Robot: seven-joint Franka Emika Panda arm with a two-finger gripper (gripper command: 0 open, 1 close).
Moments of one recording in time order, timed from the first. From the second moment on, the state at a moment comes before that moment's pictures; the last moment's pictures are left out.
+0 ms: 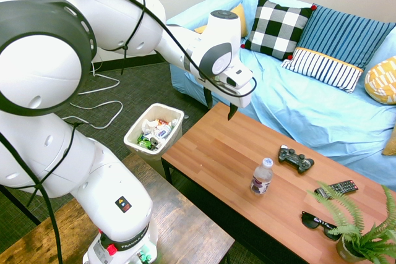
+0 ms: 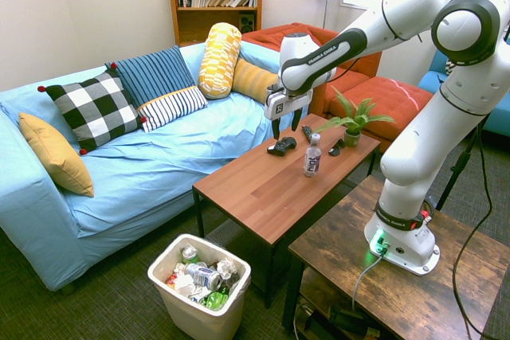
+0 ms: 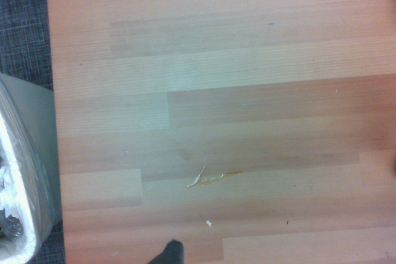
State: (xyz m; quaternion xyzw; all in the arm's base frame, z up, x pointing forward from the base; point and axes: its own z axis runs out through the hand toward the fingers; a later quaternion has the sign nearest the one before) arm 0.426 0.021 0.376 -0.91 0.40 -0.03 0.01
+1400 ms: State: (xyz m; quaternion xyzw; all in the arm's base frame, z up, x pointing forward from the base) arm 0.426 -0.163 0.299 -0.82 0.56 -0.05 -0.04
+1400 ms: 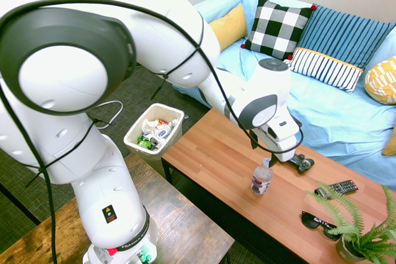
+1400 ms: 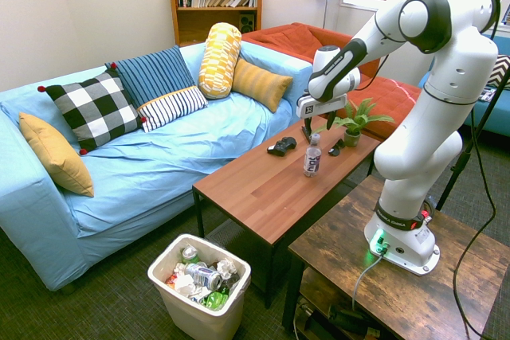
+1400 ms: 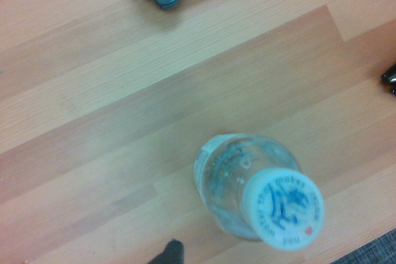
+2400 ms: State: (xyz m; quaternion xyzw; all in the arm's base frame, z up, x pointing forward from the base) arm 0.448 -0.176 0.234 -0.82 0.58 0.00 -0.06
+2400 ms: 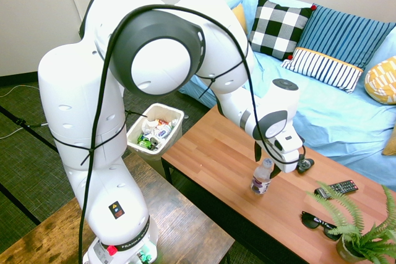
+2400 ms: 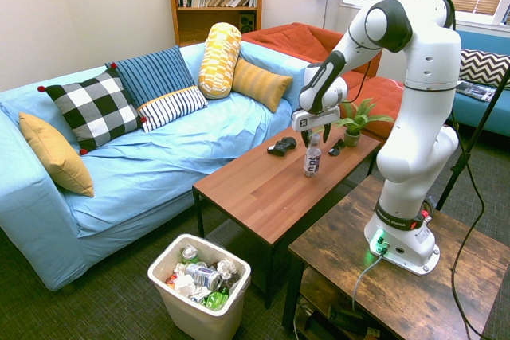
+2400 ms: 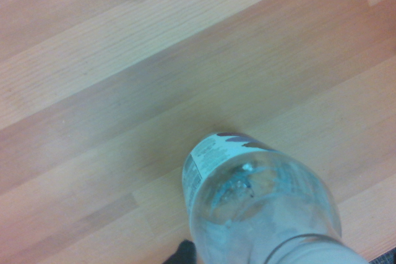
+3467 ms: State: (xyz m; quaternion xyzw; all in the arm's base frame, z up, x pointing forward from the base) arm 0.450 -0.132 0.318 -0.84 0.54 -0.05 -0.02
